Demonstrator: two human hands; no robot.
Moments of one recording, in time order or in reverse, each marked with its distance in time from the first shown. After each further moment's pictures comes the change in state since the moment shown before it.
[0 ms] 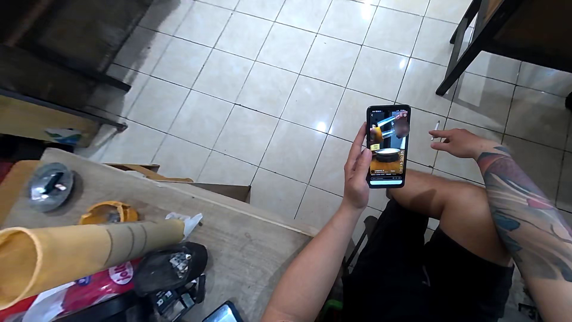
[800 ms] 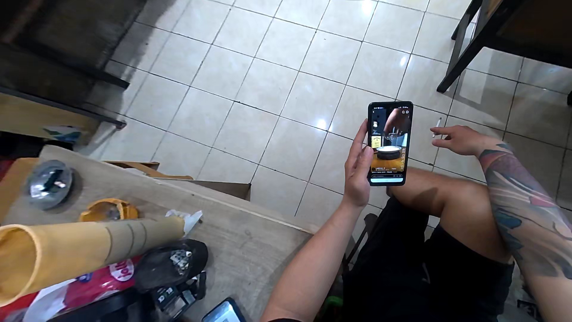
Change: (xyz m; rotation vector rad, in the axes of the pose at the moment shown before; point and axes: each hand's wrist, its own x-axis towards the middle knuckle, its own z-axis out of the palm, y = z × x) left_hand -0.002 0.001 -0.001 -0.025 -0.012 -0.024; right_hand 0.000 0.000 0.000 0.031 0.007 -0.004
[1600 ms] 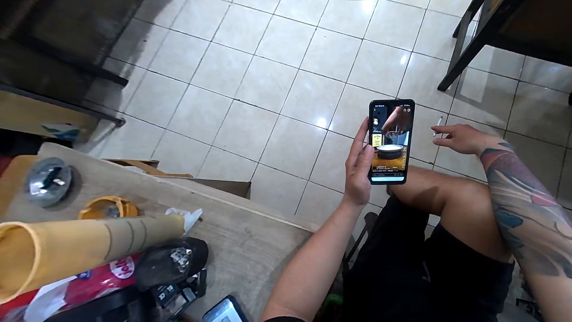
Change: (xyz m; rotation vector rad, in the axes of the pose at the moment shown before) left_hand 0.000 0.002 0.002 -0.009 0.000 0.003; right_hand -0.003 -0.005 -0.002 0.006 0.004 0.006
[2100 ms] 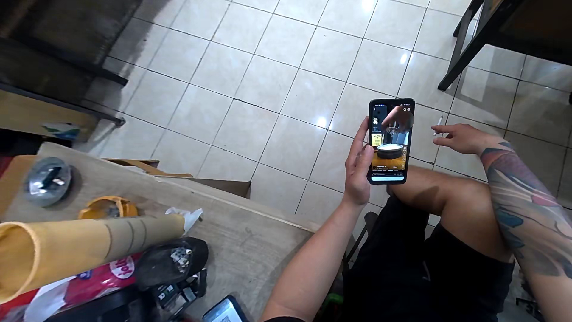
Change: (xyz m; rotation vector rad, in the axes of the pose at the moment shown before) left_hand -0.001 -0.001 -0.001 0.016 -0.003 0.021; right_hand 0.000 0.001 0.001 -0.009 -0.011 0.007
